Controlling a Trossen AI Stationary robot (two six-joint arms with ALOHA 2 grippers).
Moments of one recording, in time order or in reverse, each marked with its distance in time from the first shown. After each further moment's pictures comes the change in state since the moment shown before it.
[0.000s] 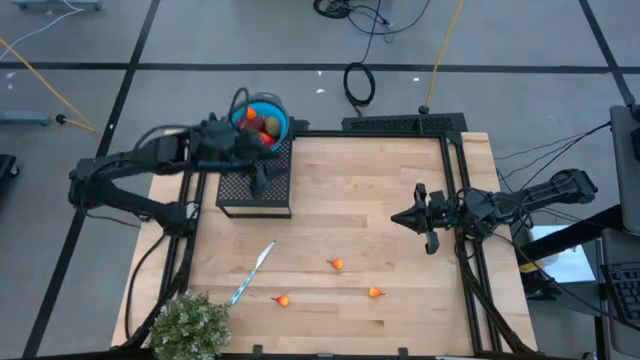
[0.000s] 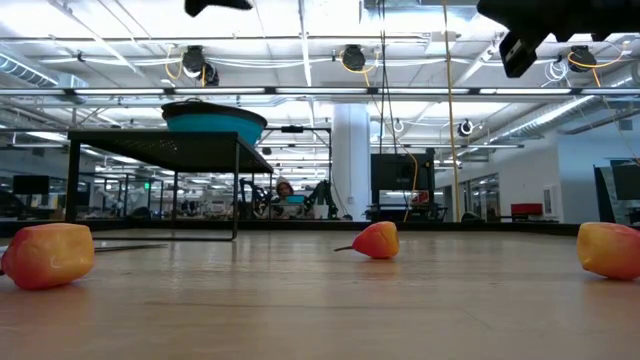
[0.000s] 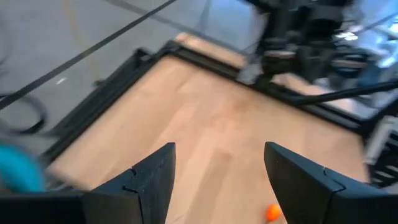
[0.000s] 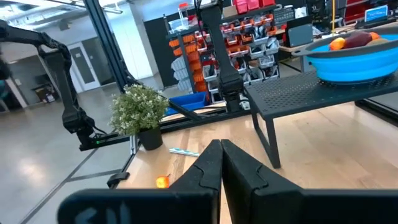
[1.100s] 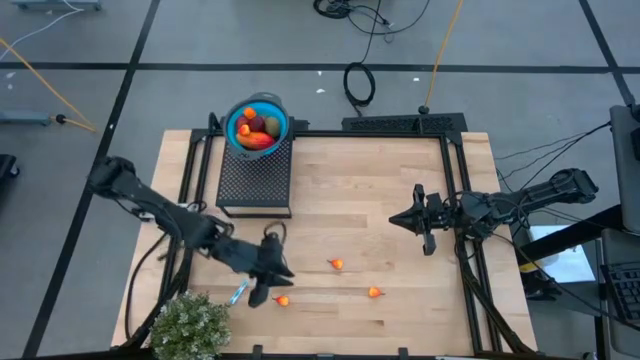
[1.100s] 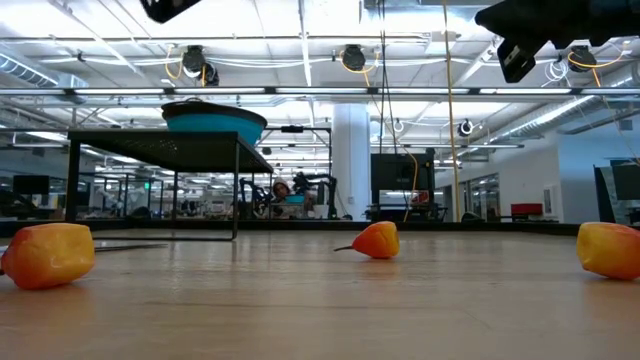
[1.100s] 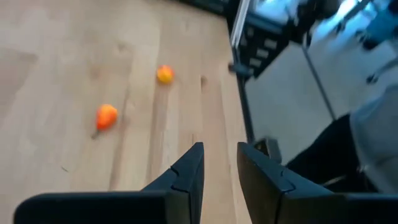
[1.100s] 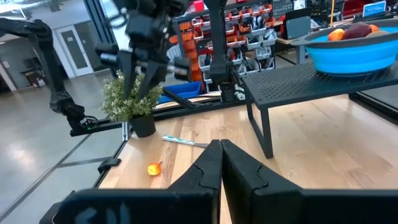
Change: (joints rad) left arm -0.650 0.198 -0.335 0.440 -0.025 -0.280; right arm 0.000 0.024 0.000 -0.029 0.000 -0.031
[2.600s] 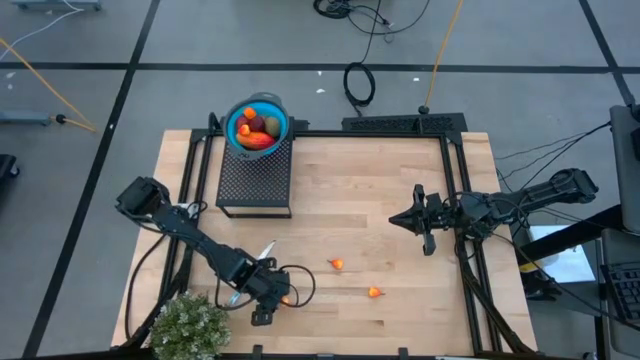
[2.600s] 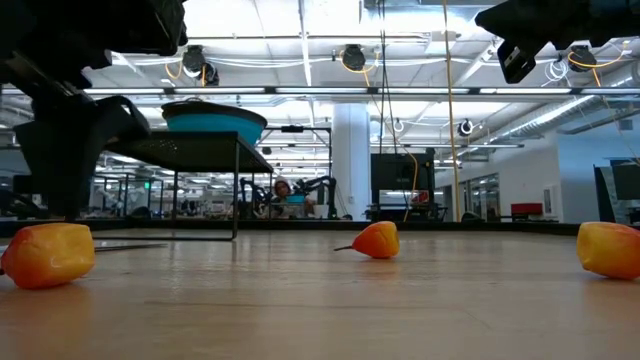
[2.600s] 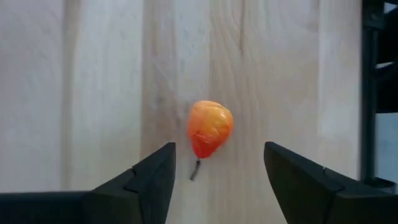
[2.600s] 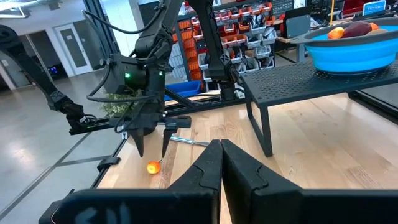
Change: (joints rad) left arm -0.082 0.370 0.001 -0.184 0.141 -0.066; right arm 0.000 0.000 0.000 -0.008 0.000 0.000
